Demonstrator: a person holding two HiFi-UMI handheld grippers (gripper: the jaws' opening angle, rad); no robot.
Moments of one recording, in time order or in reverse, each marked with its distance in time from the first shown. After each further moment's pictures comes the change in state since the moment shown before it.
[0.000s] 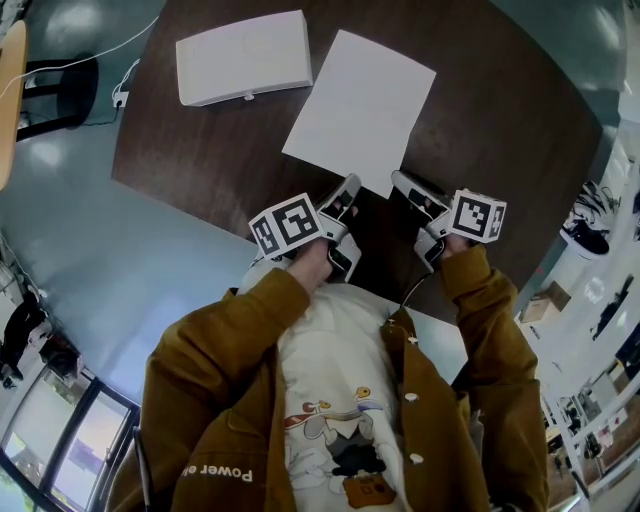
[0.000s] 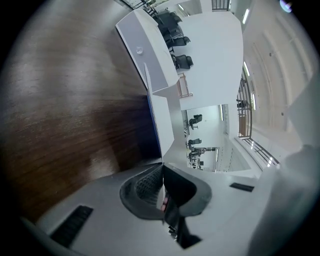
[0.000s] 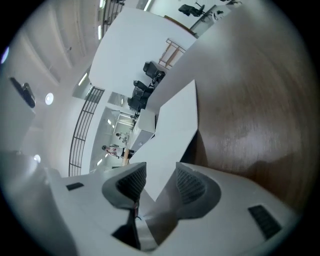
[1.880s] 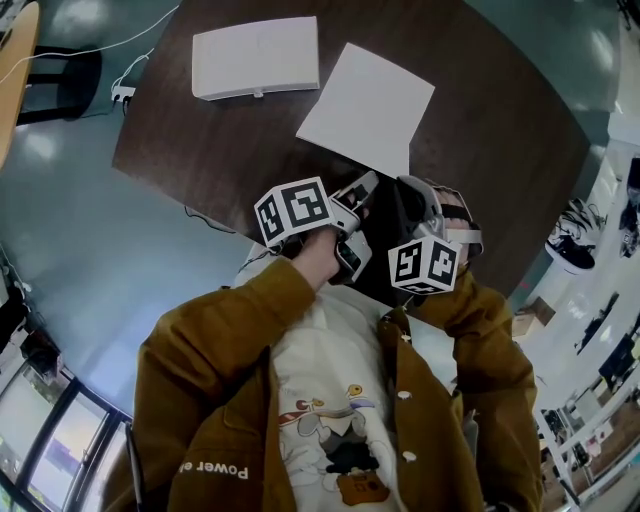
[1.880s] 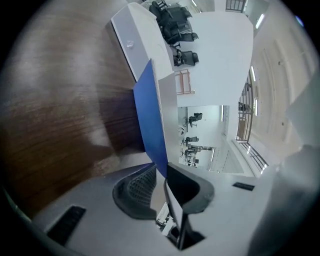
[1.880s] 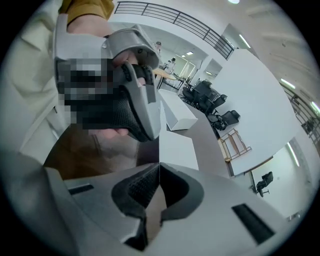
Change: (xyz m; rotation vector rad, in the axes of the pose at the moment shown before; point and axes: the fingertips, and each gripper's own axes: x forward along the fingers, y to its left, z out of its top) left arm -0.014 -0.043 0.000 -0.097 0.071 -0.029; right arm 0.000 0.064 -0.015 -1.741 0.316 -0.615
